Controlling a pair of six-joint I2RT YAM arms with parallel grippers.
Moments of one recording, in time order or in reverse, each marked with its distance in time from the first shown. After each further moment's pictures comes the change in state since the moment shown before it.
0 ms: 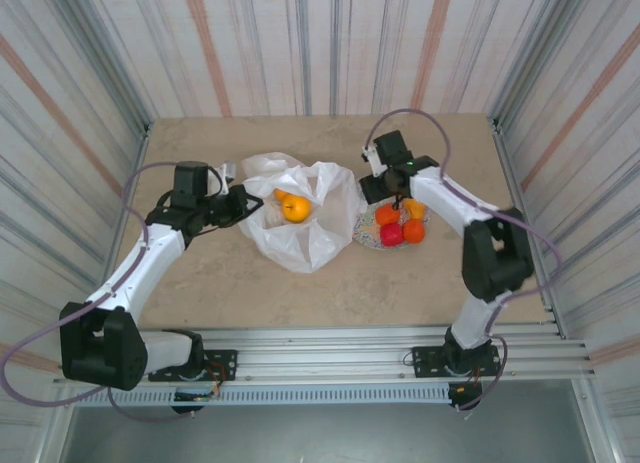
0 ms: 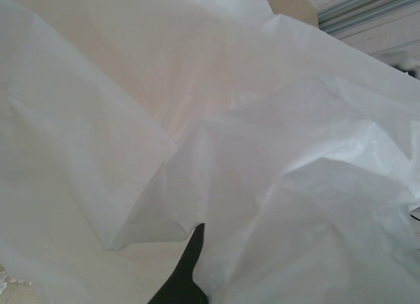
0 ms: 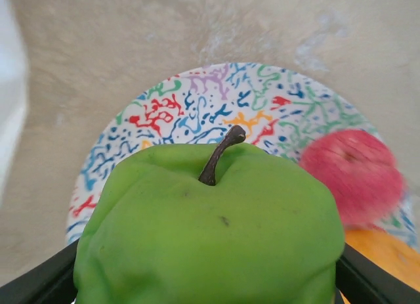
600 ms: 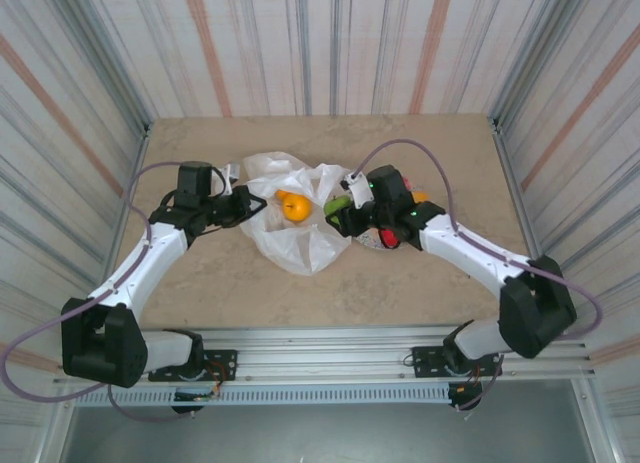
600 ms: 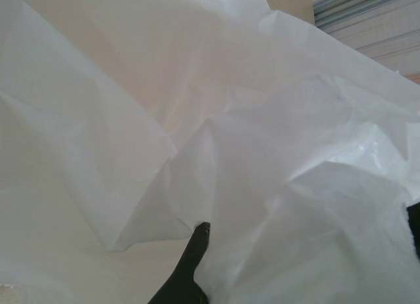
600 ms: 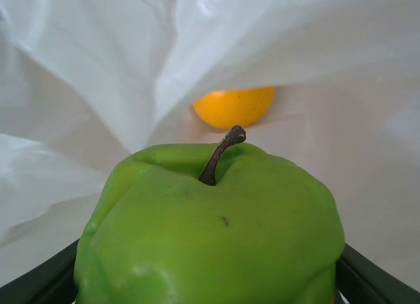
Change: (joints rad) left arm -0.019 0.010 -0.002 0.014 0.010 -0.002; right arm 0.212 -0.254 -0.332 0.317 -0.297 0.161
